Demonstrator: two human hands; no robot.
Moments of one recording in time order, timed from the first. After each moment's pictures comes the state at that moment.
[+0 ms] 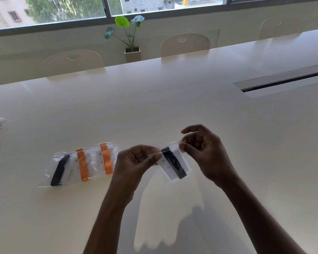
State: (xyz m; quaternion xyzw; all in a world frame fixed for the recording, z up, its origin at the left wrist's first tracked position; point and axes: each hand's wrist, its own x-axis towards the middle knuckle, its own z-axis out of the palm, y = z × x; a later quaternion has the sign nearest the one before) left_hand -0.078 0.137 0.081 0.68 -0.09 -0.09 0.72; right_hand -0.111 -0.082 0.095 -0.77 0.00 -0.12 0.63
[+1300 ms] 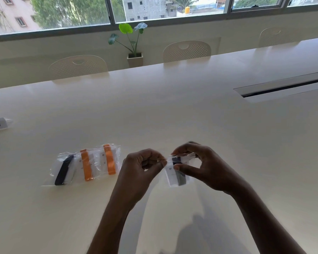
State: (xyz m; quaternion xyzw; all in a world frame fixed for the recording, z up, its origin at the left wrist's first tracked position) left_hand -0.101 0.138 0.106 0.79 -0.14 -0.06 0.59; right_hand -0.127 -0.086 0.100 -0.85 -0.11 -0.02 0.51
